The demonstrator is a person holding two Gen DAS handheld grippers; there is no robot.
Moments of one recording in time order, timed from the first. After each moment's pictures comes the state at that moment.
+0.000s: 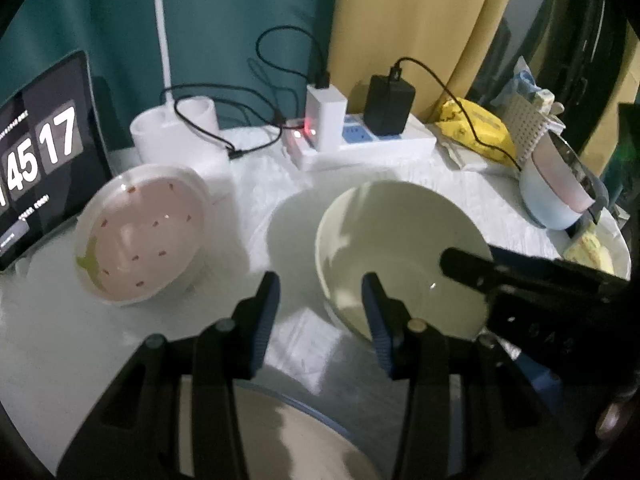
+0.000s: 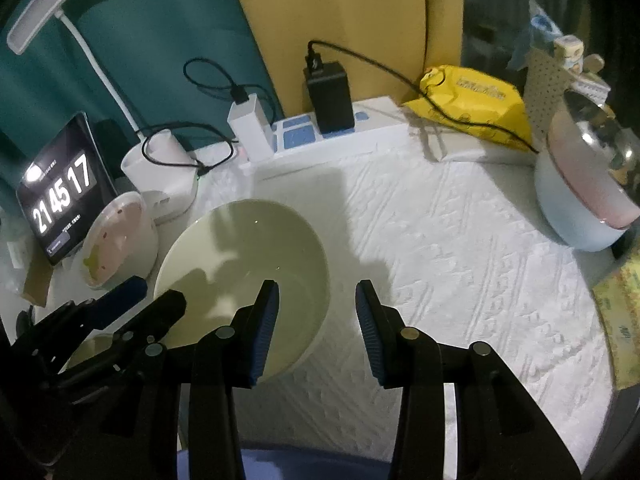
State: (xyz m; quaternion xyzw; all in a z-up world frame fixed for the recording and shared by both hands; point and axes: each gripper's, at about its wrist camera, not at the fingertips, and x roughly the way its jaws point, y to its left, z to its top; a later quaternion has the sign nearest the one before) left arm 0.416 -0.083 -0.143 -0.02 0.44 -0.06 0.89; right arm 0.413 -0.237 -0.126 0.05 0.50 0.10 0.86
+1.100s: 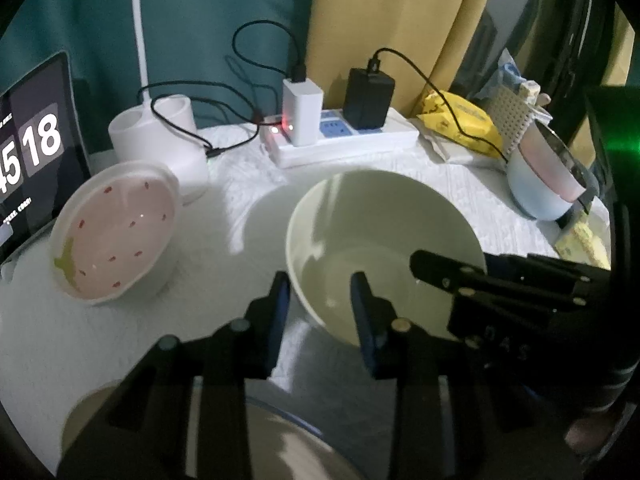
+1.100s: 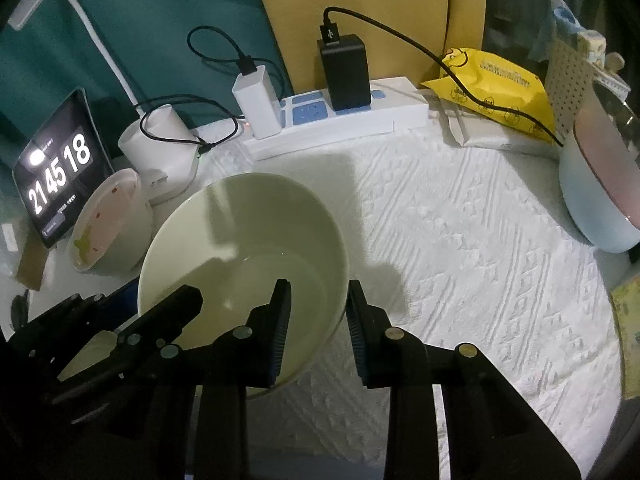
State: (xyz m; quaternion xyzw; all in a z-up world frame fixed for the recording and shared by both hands) left arm 0.416 -0.094 -0.150 -0.02 0.44 -0.08 0.90; right arm 0.417 -0.227 -0.136 0.03 0.50 0.10 0.86
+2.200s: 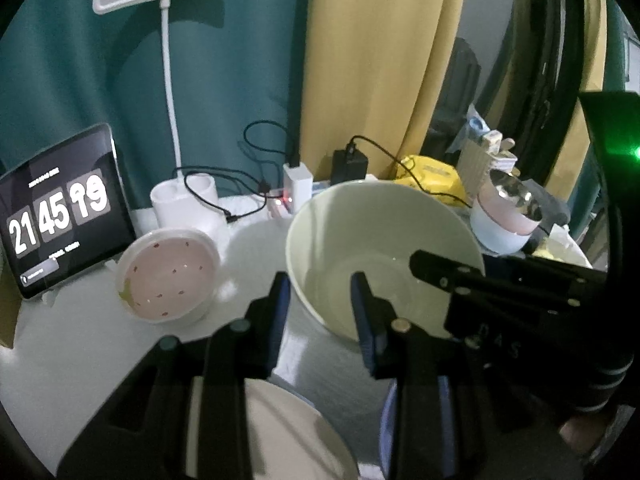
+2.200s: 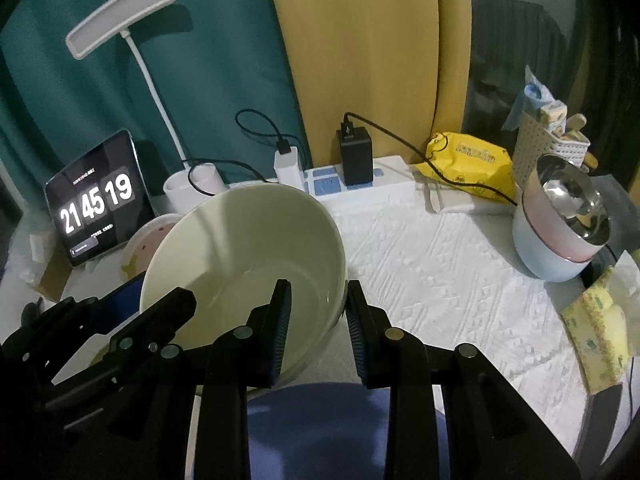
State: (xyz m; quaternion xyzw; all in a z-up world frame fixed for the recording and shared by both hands) left arm 0.360 -0.089 -0.078 -0.01 0.34 -0.08 0.94; right arm 0.365 -0.223 -0.064 0.02 0.41 0.10 0.91
